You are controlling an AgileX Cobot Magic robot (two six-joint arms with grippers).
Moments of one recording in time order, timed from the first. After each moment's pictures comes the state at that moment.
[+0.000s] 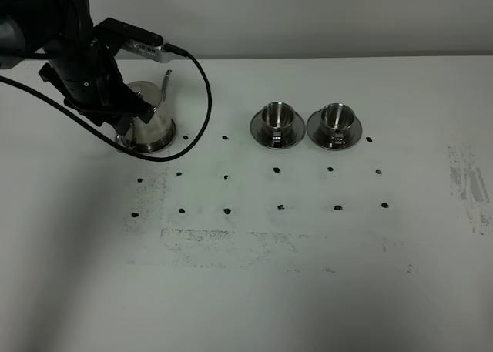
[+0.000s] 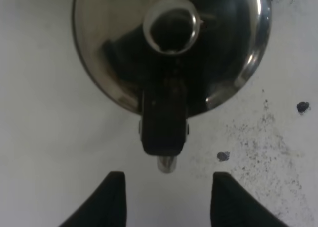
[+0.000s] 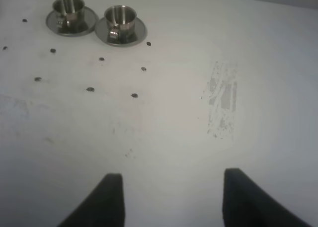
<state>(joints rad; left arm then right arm) -0.22 2.13 -1.74 0.05 0.99 0.25 0.07 -0.01 -0.52 0.09 1.12 -0.16</state>
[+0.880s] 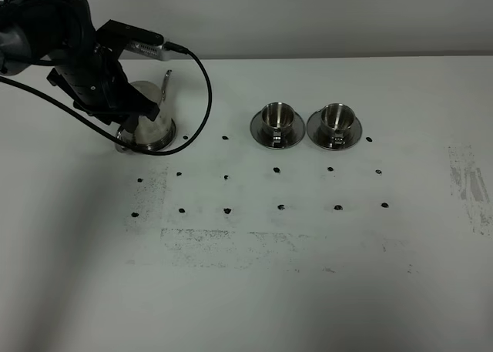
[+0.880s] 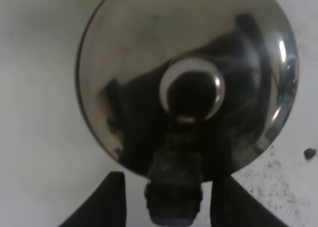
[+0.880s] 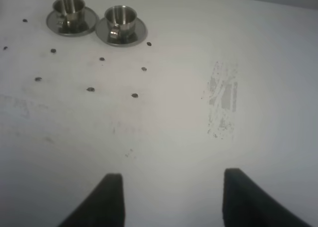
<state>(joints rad) -0.20 2.17 -1.74 0.01 0.88 0.25 0.07 -0.01 -0.52 0.09 1.12 -0.16</state>
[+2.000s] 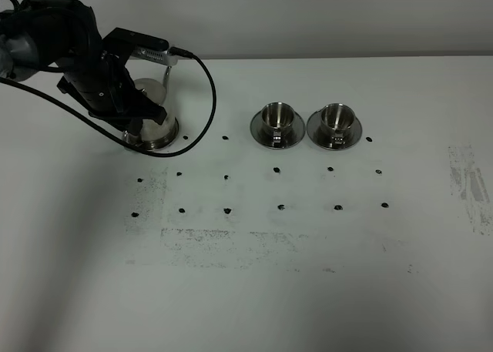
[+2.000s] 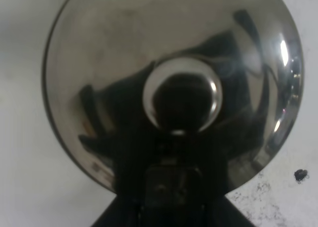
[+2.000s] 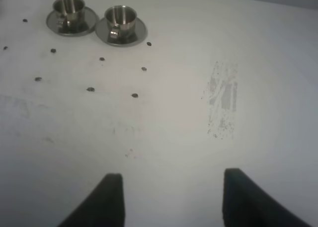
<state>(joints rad) -0.20 2.21 -1.74 -0.04 0.85 0.27 0.07 -0.01 -0.52 0.09 1.12 -0.16</state>
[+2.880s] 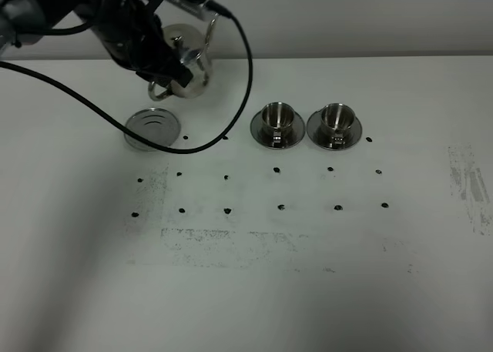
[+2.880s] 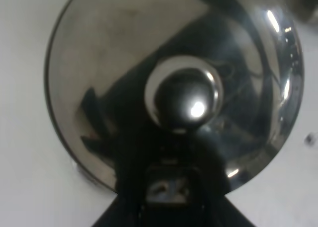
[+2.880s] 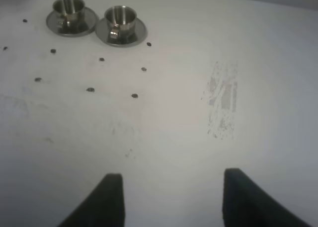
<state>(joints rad) -0.33 2.15 -1.98 -0.03 0.97 0.42 0.07 -0.01 -0.52 0.09 1.12 -0.16</state>
